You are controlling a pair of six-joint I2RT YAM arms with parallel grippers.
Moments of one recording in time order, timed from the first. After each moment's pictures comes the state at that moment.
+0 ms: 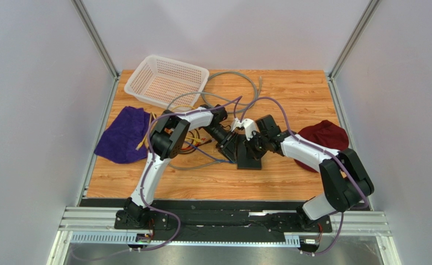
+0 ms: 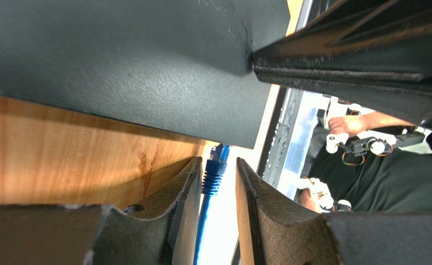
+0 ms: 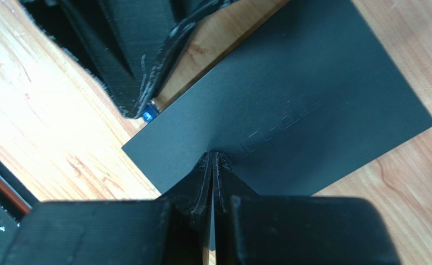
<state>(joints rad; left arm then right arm) -0.62 2.41 1.74 -0.91 1.11 0.22 0.51 1.50 0.82 -0.32 -0.32 -0.20</state>
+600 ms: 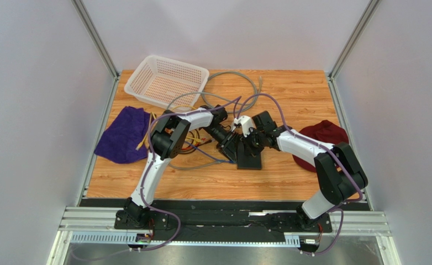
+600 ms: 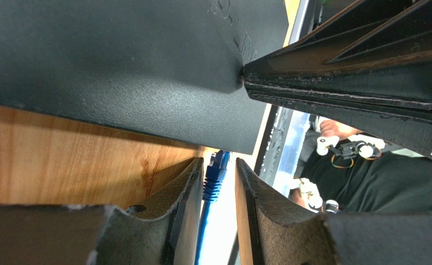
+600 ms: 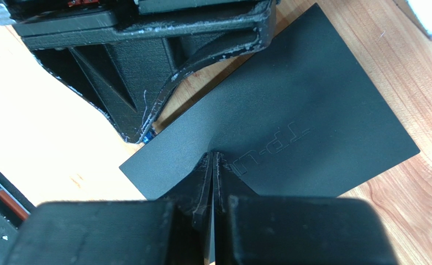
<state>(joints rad) -0.62 2.41 1.74 -0.88 1.13 0.18 0.51 1.58 0.91 -0.35 -0.32 -0.20</state>
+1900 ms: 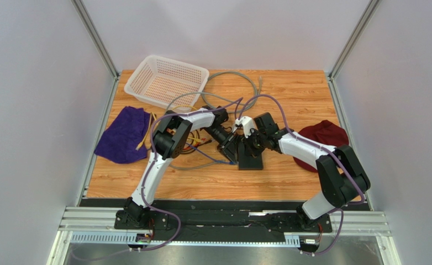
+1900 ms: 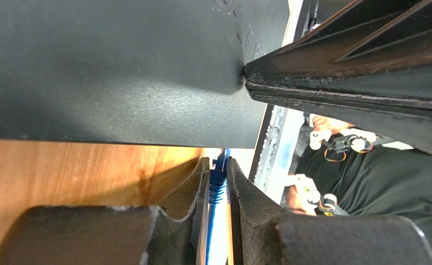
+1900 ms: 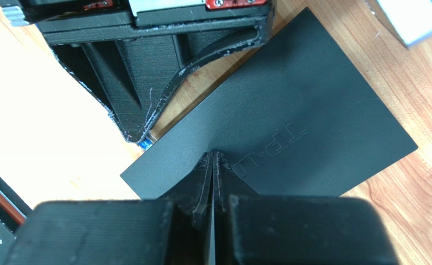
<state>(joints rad) -0.63 2.44 1.76 -0.91 1.16 0.20 0.51 1.55 0.86 -0.30 -0.32 -0.20</state>
